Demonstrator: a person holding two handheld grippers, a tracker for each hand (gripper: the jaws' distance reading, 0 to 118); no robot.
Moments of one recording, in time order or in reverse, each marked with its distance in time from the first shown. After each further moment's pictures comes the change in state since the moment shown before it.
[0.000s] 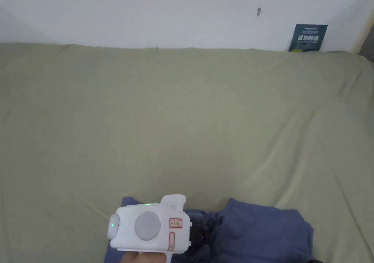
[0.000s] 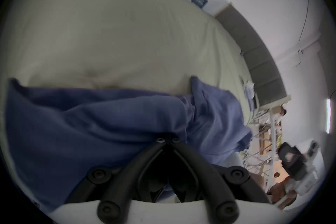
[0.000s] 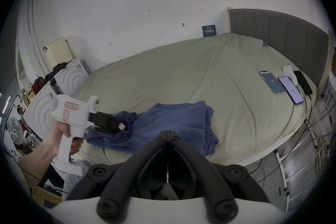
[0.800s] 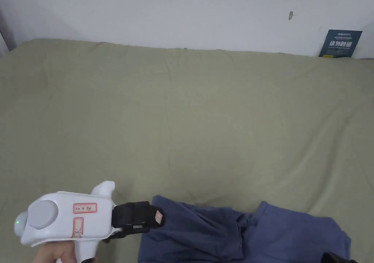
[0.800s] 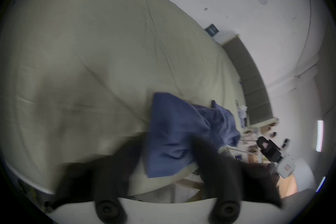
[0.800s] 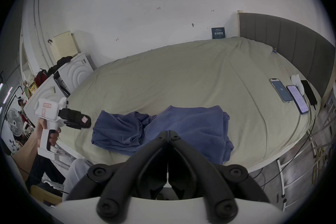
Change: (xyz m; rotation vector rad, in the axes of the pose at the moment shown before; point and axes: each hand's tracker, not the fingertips) left arm -0.162 -0.006 0.133 0.136 -0.235 0.282; right arm -0.042 0.009 -0.013 0.000 0.032 0.071
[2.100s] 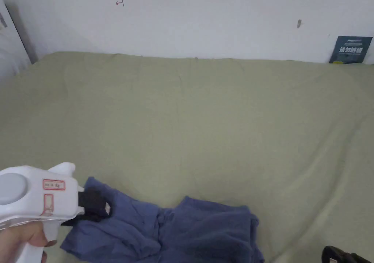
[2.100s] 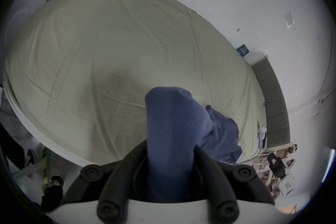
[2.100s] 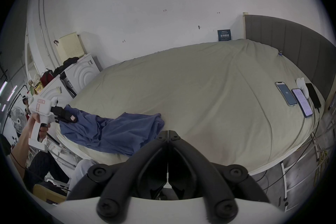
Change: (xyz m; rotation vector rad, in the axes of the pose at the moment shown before) left arm 0.058 0.014 0.106 0.096 0.478 0.009; right arm 0.000 -0.001 0.009 0.028 0.068 -0.004
